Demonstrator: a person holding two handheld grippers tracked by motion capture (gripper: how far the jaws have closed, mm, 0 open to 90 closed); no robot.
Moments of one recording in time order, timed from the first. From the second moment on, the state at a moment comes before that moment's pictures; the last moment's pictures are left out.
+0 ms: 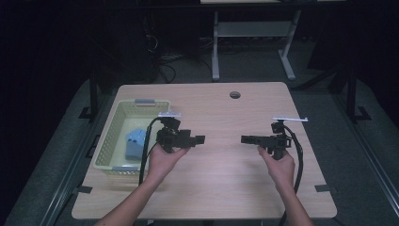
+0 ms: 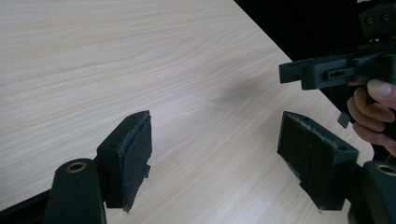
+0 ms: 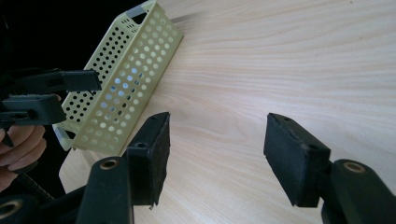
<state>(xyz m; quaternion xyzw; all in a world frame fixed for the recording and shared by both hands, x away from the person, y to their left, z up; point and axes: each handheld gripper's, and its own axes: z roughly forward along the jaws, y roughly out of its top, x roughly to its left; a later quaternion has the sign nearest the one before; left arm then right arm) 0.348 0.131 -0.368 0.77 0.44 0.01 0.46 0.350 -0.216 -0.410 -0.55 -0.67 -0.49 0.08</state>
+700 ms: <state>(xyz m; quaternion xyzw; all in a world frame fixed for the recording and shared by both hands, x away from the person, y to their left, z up) 0.340 0.110 -0.388 0.78 0.42 0.00 0.46 0.338 -0.239 -0.429 -0.57 -0.66 -0.48 0.08</state>
